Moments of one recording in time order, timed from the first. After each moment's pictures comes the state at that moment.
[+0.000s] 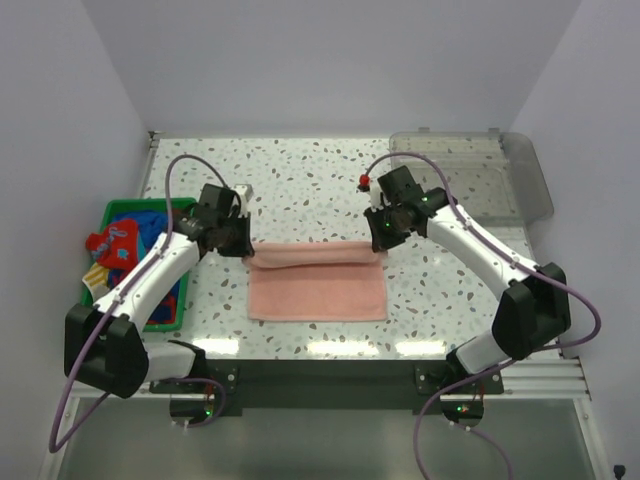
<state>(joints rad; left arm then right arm) -0.30 1.29 0.97 -0.68 0.11 -0.26 0.49 1.53 1.26 -0.84 -0.10 0.07</state>
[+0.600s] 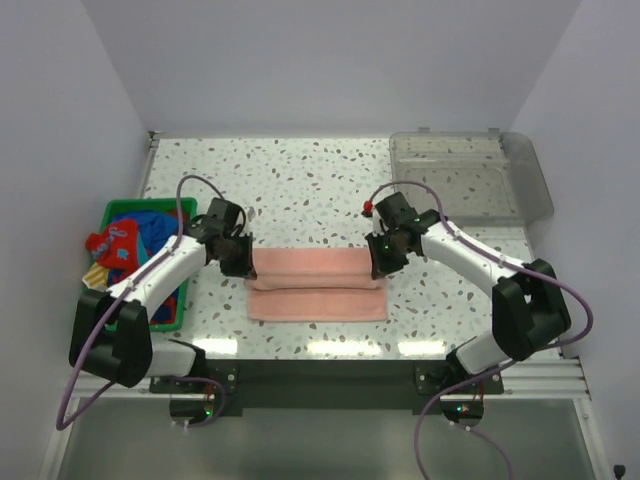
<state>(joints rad) -0.30 1.33 0.88 -0.71 0.17 -0.33 0.51 1.50 1.04 -0.75 -0.16 0.21</state>
